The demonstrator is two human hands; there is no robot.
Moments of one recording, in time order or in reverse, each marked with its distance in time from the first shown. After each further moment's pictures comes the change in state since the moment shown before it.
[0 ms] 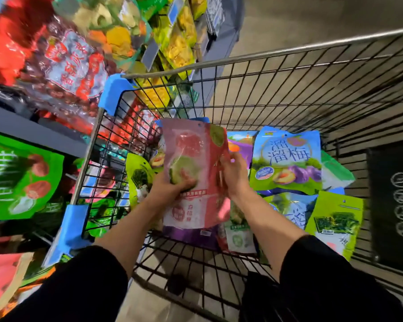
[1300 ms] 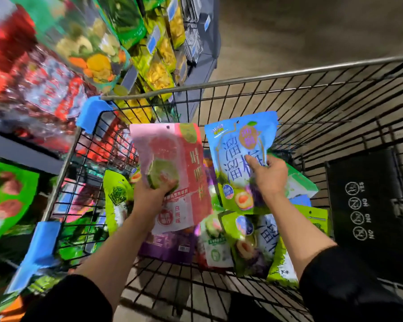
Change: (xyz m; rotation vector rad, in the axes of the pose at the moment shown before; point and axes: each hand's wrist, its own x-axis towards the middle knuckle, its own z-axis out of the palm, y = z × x) left_hand -0.011 0.027 0.040 -0.085 0.300 0.127; right_hand 0.016 -0.045 -0.134 -0.422 0.406 -0.240
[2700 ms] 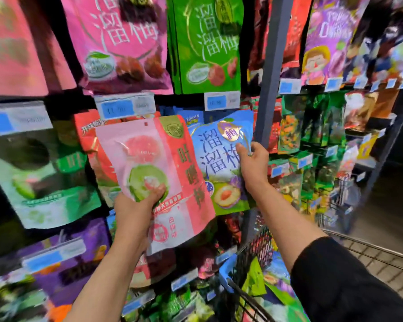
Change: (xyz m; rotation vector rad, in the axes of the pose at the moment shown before) left_hand -0.275 0.143 -0.357 -0.585 0.739 0.782; right_hand -0.374 -0.402 0.098 0.734 -0.576 -0.970
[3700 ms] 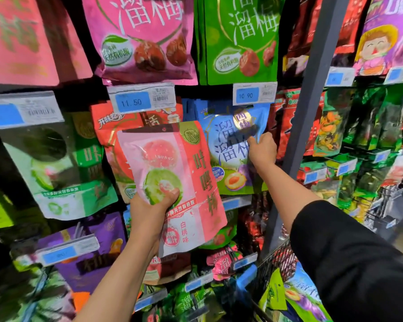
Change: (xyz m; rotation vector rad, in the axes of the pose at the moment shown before) left_hand 0.030 -0.029 -0.010 0.051 0.025 -0.062; right_hand 0.068 0.041 0.064 -0.489 -0.116 0.171
